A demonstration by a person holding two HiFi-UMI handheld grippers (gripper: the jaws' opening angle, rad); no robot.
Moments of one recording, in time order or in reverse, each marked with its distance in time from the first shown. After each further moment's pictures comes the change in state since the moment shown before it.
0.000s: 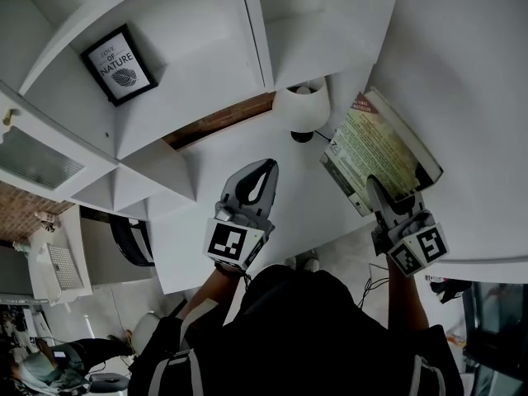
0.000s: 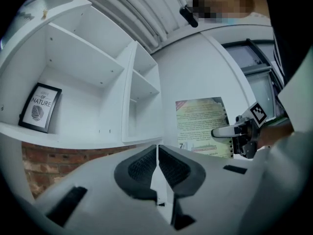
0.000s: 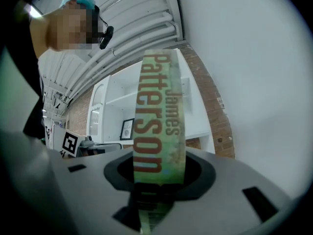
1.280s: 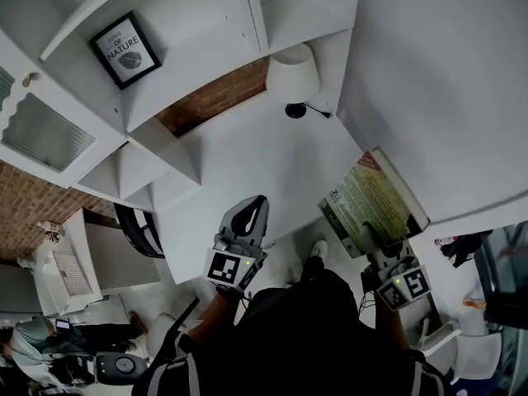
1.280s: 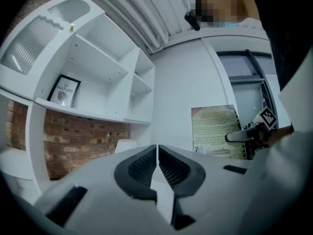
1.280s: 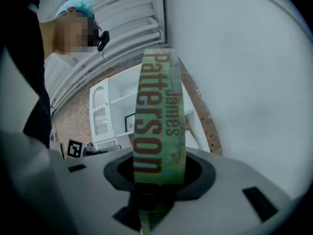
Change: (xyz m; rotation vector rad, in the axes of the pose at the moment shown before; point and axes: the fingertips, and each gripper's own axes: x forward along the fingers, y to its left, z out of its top) left arm -0.170 -0.060 -0.058 -0.105 0.062 -0.059; right arm -0.172 0.134 -0.092 0.187 0.042 -0.194
